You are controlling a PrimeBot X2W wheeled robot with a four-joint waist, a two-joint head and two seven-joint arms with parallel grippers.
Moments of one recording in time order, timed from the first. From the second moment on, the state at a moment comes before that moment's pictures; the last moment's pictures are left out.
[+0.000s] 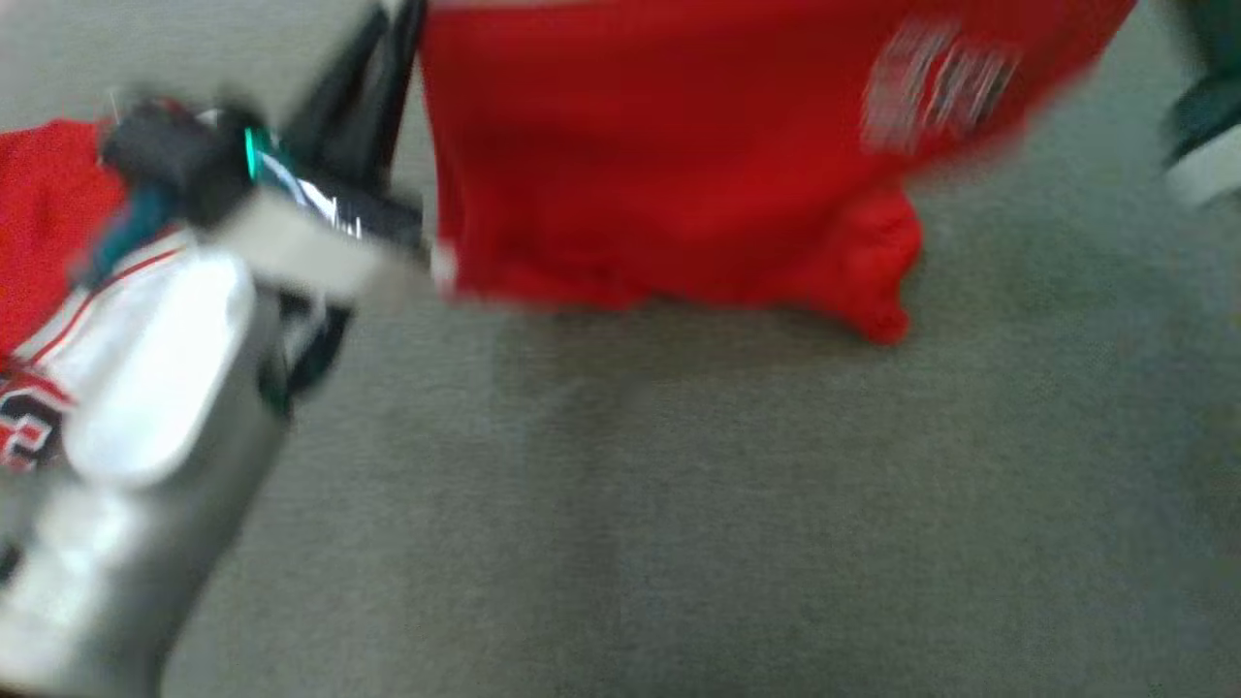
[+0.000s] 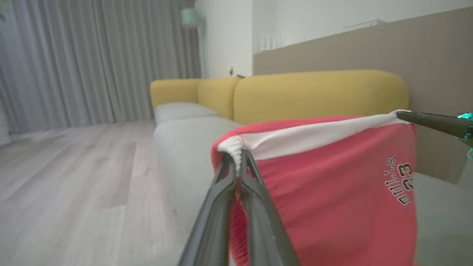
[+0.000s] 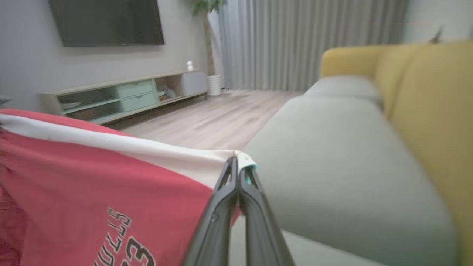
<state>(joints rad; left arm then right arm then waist) -0.72 0.36 -0.55 0.20 -0.55 -0.07 -0.14 -0.95 -0.78 0.89 0.38 1.01 0.13 -0.25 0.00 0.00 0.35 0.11</state>
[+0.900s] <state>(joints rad) -0.80 0.24 -0.67 0.43 -0.44 -0.11 -0.25 -0.68 -0.78 0.41 0.21 0.74 0.13 -0.26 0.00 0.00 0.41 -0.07</state>
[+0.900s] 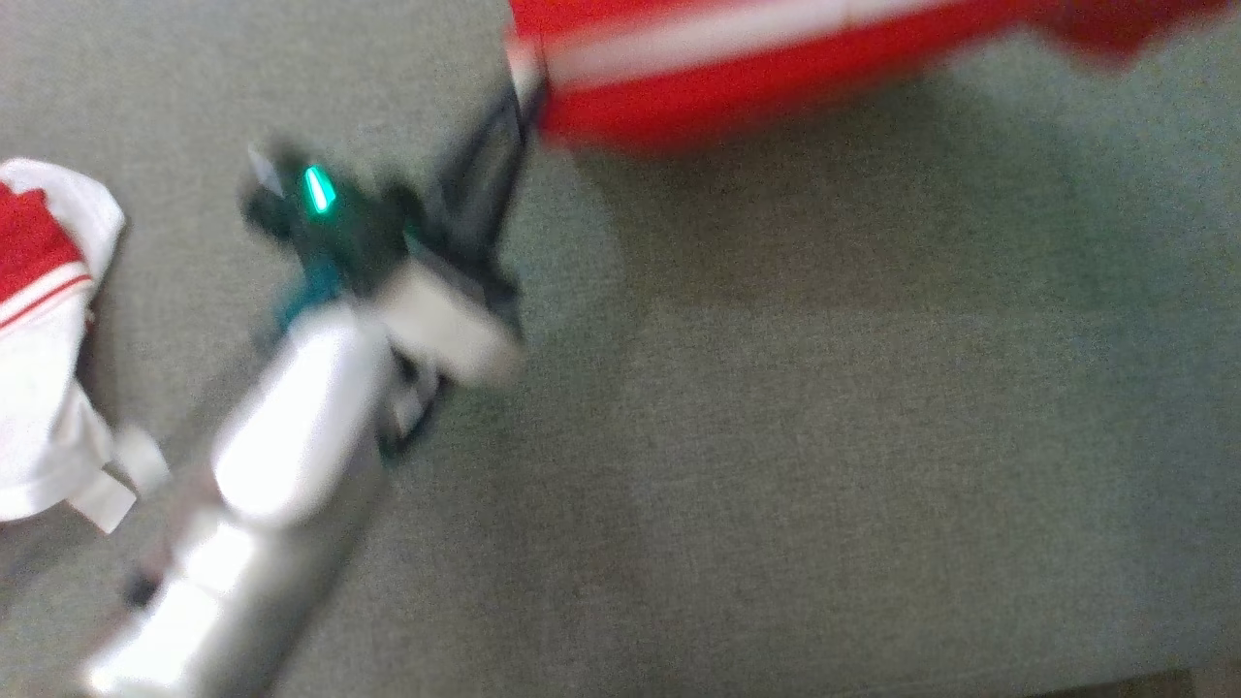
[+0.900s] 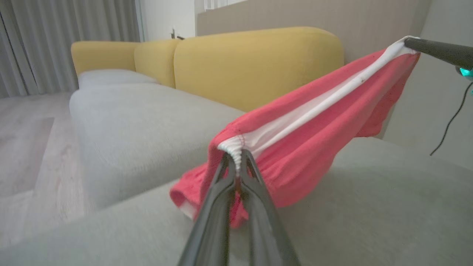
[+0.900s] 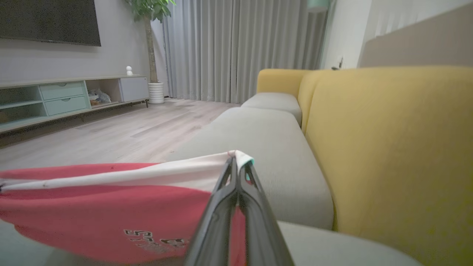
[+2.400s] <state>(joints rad) -0.59 0.05 -0.56 0.31 -0.44 0.10 -0.08 -0.88 -0.75 0.63 0.49 0.58 0.13 -0.07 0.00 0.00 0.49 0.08</state>
